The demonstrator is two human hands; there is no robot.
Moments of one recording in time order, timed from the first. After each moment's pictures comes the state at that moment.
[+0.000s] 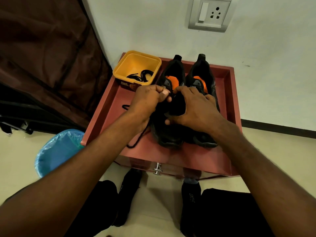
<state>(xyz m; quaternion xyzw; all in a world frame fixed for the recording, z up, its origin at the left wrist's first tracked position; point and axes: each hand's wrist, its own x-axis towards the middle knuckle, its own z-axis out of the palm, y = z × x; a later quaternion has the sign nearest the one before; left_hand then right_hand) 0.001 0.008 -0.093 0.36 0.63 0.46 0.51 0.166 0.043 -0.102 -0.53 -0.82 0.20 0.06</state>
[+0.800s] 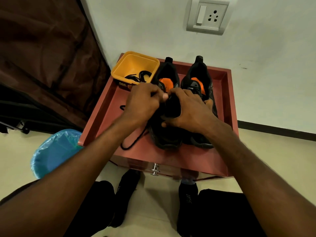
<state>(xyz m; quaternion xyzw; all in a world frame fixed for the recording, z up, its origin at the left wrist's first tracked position) -0.016 0.013 -0.102 0.61 0.65 0.36 0.28 0.160 0.039 -0.098 -0.53 -0.82 0.21 0.04</state>
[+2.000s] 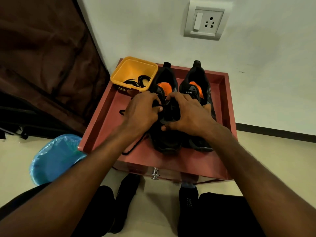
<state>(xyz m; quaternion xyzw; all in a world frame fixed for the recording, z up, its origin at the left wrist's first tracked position) -0.019 0.014 -0.119 0.67 0.69 0.24 0.15 0.160 0.039 -0.096 -0.53 -0.82 0.21 0.03</state>
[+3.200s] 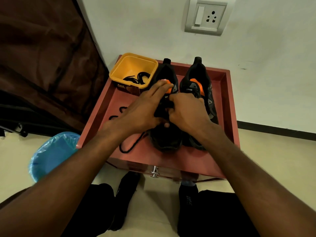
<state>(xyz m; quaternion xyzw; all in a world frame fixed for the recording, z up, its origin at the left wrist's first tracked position) -0.030 0.020 -0.125 0.77 0.57 0.18 0.22 0.139 0.036 -0.090 -0.54 -0.83 0.15 0.06</state>
